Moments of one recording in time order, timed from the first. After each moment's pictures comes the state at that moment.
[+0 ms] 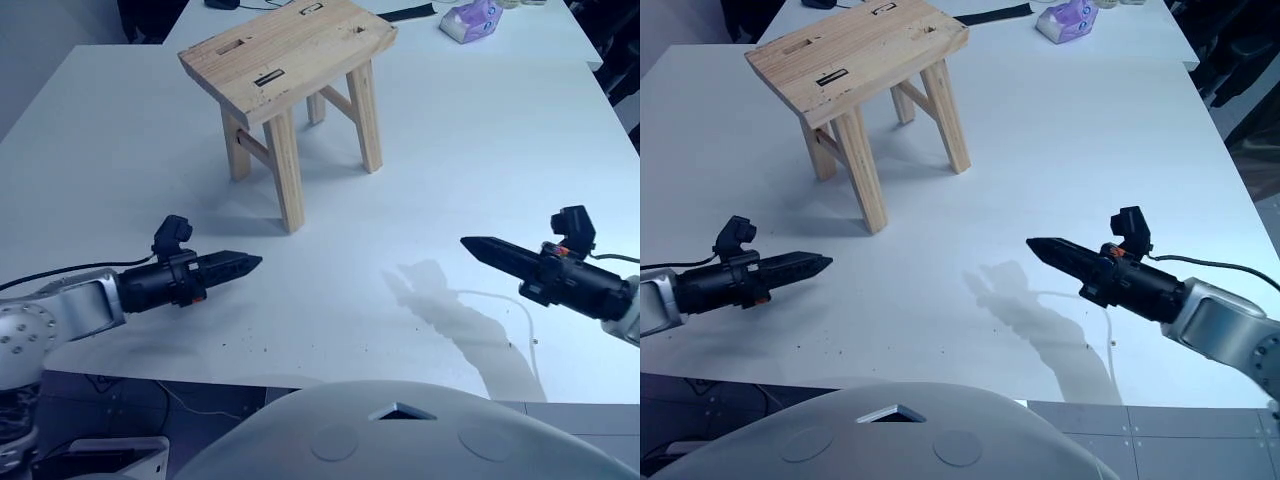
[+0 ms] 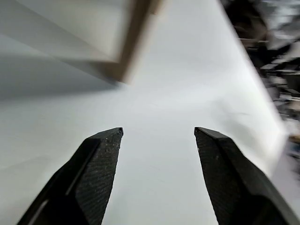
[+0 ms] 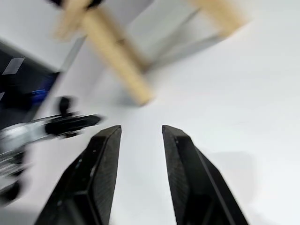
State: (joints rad) left arm 0.27 0.88 0.27 -0.37 -1.20 0.94 -0.42; right arm 0.44 -0.94 -0.27 -0.51 1.58 0.71 0.22
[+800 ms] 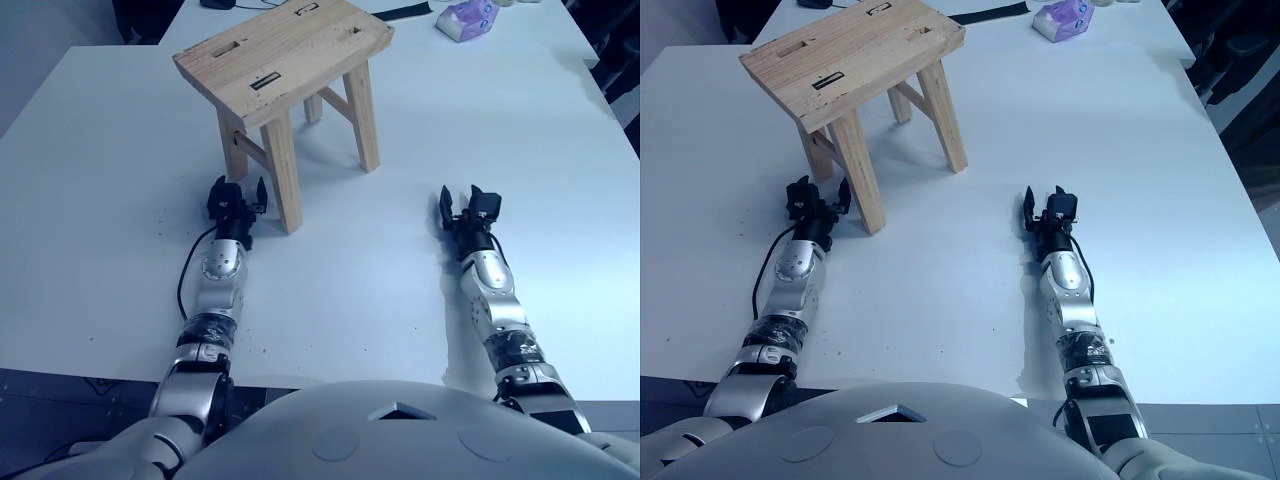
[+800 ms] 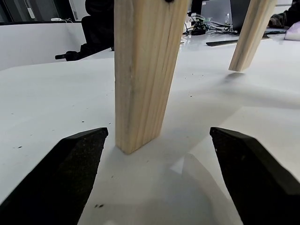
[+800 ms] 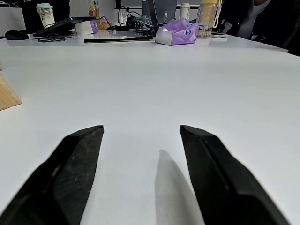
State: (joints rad) left arm -0.19 0.20 0.02 0.62 -0.13 -0.37 -0.02; right arm -0.08 -0.19 0.07 0.44 0.21 -0.28 0.00
